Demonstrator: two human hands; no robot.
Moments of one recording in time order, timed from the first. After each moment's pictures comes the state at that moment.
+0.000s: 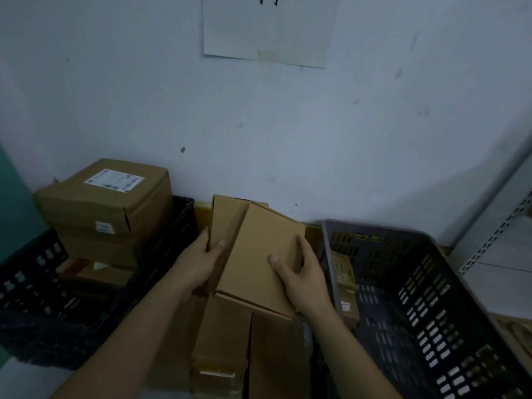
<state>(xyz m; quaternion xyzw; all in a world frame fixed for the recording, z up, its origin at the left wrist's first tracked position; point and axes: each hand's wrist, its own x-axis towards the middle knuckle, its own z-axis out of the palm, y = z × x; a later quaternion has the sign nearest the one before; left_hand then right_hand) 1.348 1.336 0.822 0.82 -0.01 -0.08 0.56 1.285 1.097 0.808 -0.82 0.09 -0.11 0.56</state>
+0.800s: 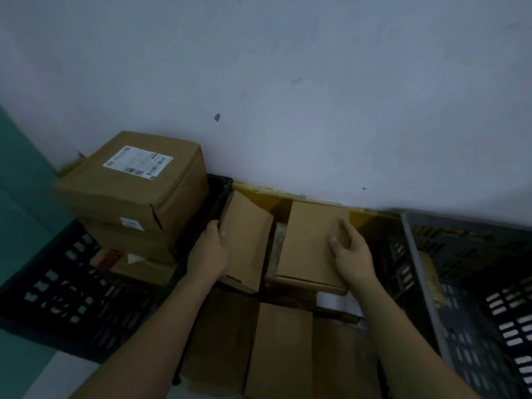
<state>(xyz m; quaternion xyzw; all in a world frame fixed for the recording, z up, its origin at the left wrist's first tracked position) 1.482 1.408 0.713 0.92 0.11 -0.02 0.37 1.449 1.094 0.717 -0.84 0.19 -0.06 0.51</state>
